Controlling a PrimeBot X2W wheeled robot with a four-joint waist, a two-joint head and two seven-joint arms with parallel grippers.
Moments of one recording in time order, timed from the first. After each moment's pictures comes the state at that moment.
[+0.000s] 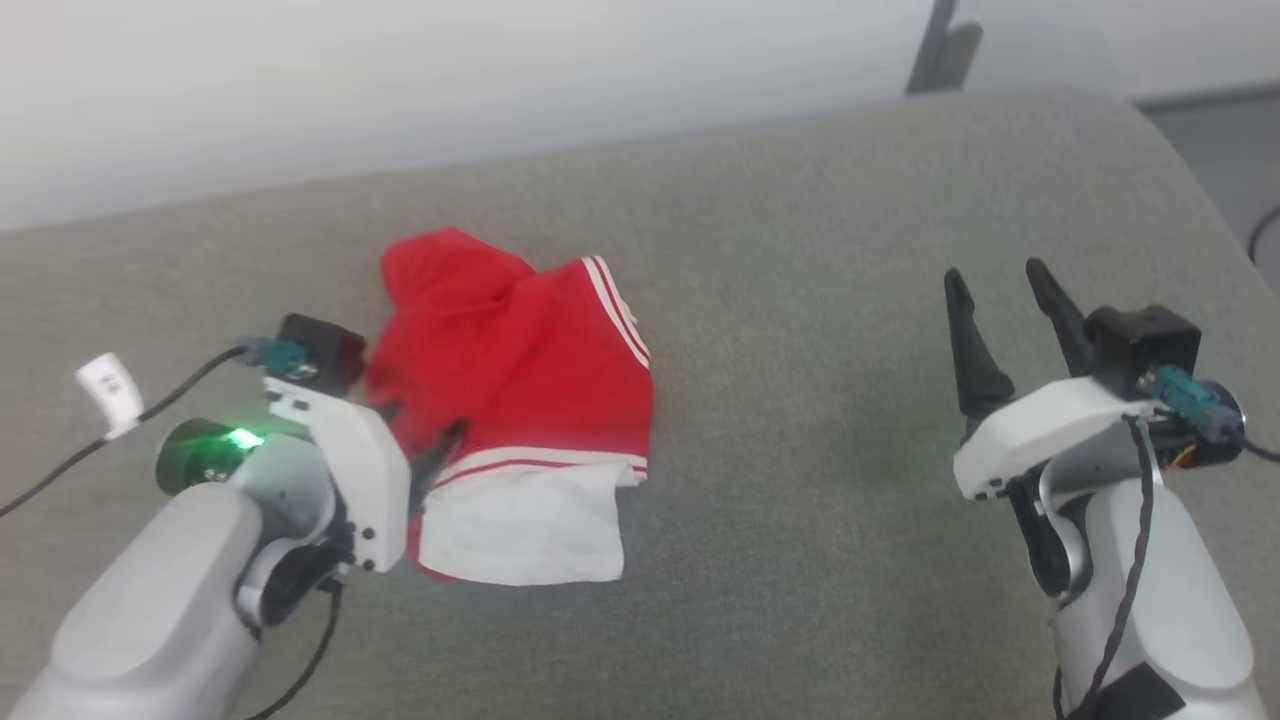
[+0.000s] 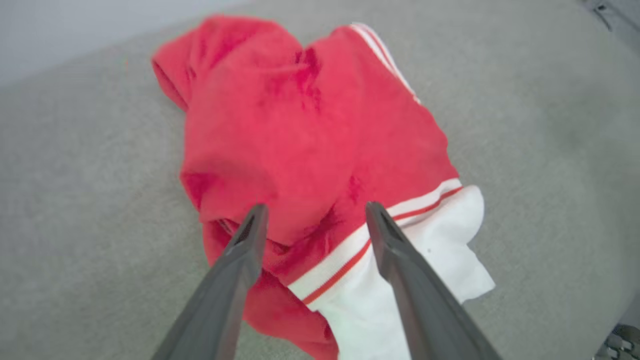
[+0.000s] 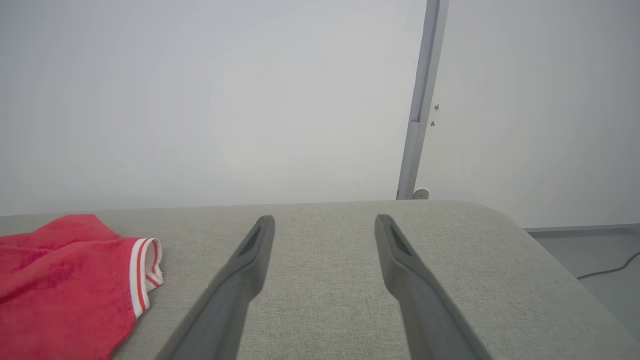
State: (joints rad) left arm -0.55 0.52 -0.58 0.37 -0.78 -0.05 0.41; right arm -0.42 -0.05 -0.04 0.37 0.12 0.13 -0.12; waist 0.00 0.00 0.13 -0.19
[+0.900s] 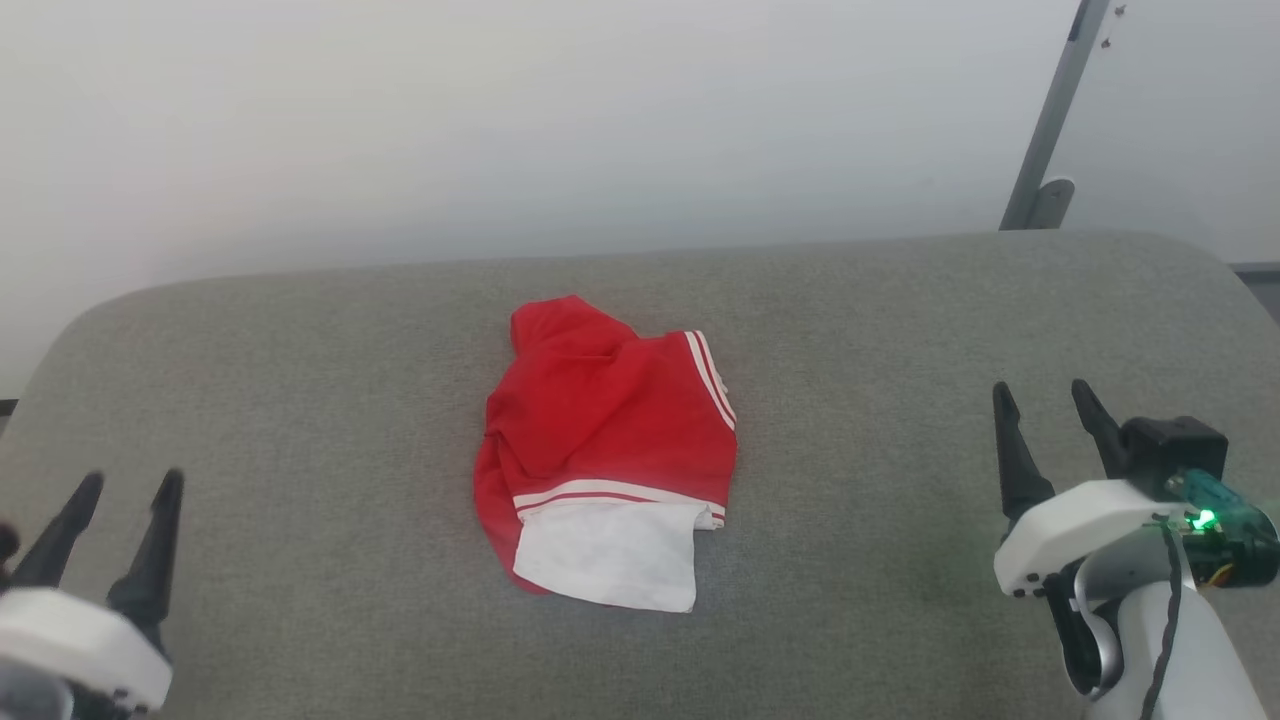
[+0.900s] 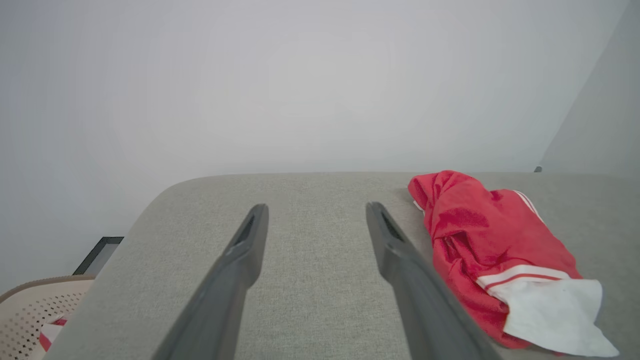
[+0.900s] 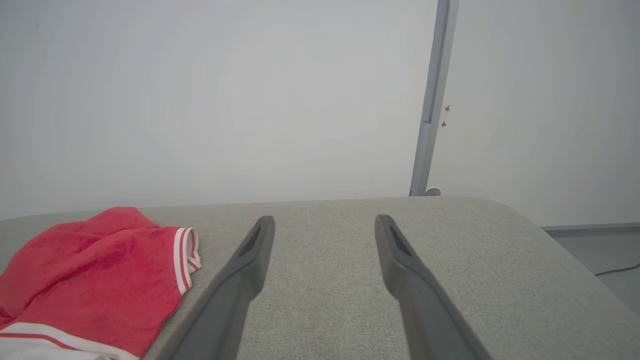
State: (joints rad) left arm -0.06 0.74 -0.22 0.17 -0.84 0.05 -0.19; right arm -0.26 -0.05 -0.14 0.37 0.09 0.13 -0.11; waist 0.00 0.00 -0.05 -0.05
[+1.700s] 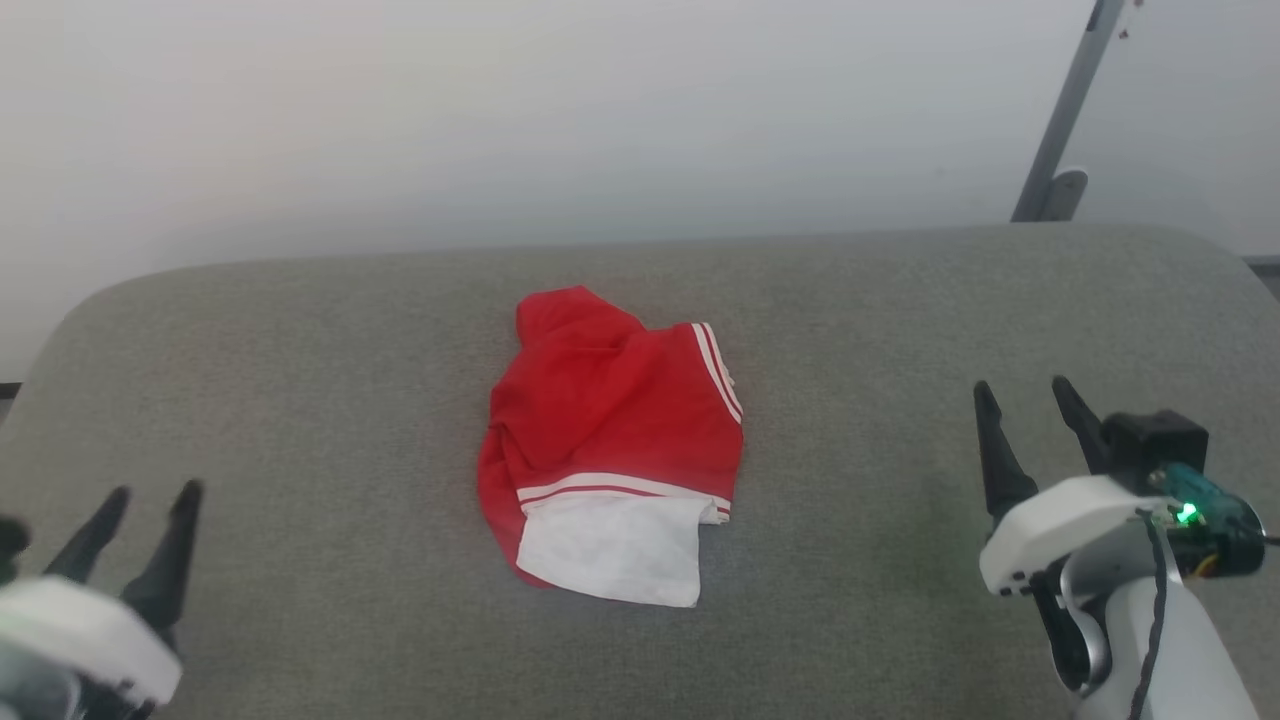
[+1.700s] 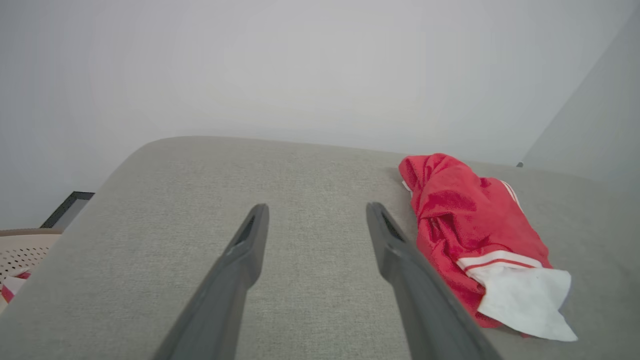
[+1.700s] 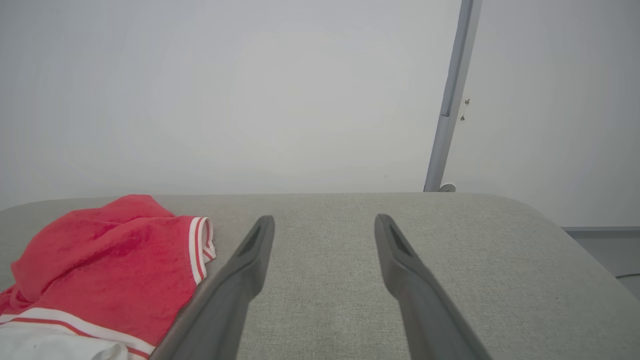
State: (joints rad) left arm -0.03 0.72 -0.19 0.17 -0.93 0.00 -0.11; right arm -0.24 -0.05 -0.10 0.34 0.10 0.13 -0.09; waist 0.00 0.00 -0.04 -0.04
